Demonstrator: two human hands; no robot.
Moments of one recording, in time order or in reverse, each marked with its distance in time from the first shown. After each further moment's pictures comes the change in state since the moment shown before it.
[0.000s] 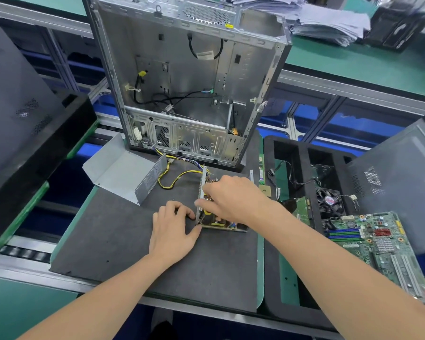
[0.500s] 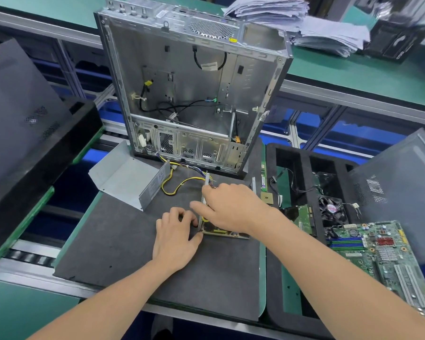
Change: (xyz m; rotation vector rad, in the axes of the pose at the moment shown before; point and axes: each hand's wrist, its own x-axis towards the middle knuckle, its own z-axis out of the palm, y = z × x) left_hand 0.000 0.003 -0.001 0.077 -0.033 -0.002; right_hand 0.004 -0.008 0.000 0.037 0.065 -0.009
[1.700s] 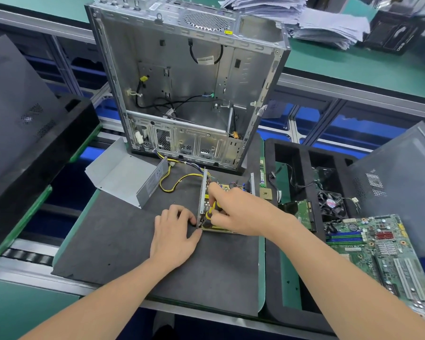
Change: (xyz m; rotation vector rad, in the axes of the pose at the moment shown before) left_hand -0.002 -0.005 0.002 -0.036 0.036 0.051; right_hand -0.024 0.020 0.008 0.383 -0.098 -0.029
